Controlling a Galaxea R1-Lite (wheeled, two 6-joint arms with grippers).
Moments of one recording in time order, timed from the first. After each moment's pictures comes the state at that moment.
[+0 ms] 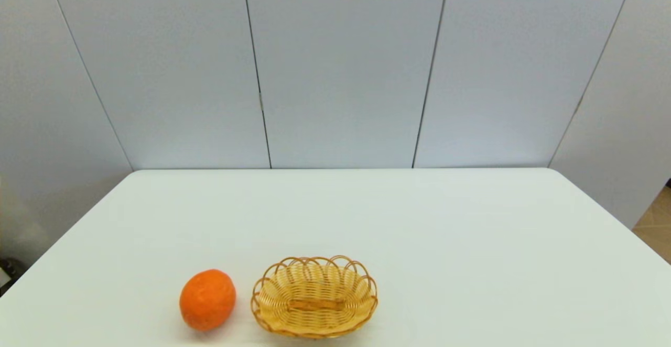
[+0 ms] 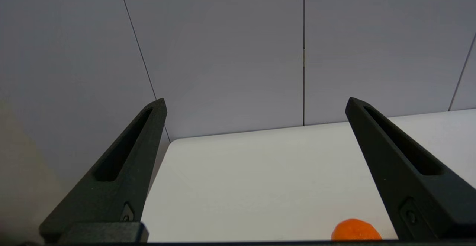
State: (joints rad) left arm 0.07 0.52 -0.57 -0.16 -0.10 0.13; right arm 0.00 0.00 0.00 -0.01 -0.03 0.03
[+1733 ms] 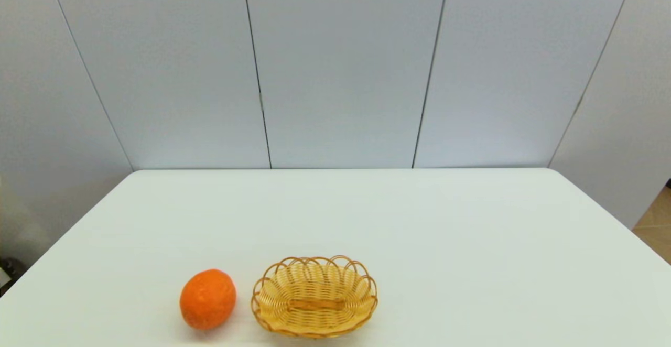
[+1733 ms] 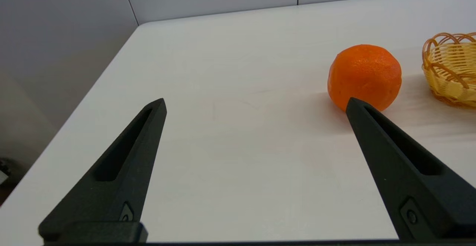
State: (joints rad) left arm 0.00 0.00 0.00 0.01 -0.03 0.12; right arm 0.00 0.00 0.00 -0.01 -0.03 0.03
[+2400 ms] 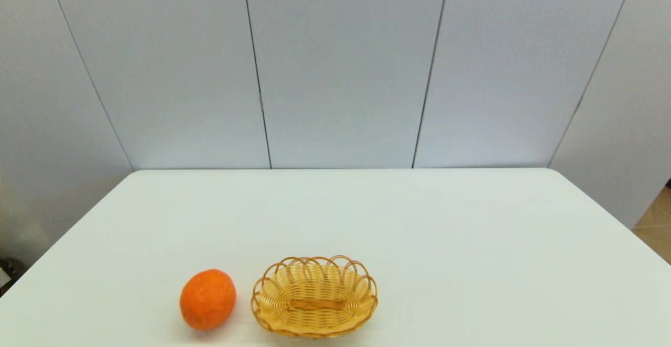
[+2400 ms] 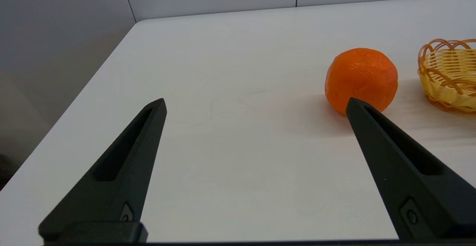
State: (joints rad) left arm 0.00 0.00 0.00 0.00 -0.03 0.09; right arm 0.00 0.00 0.00 -0.01 -0.03 0.03
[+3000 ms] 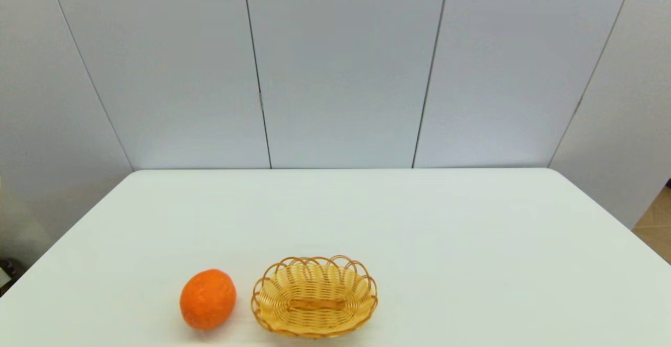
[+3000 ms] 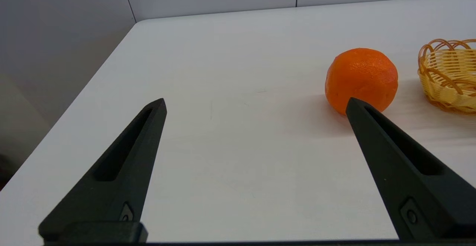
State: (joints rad) left arm 0.00 0.00 0.00 0.00 -0.03 0.09; right arm 0.00 0.00 0.00 -0.01 -0.03 0.03
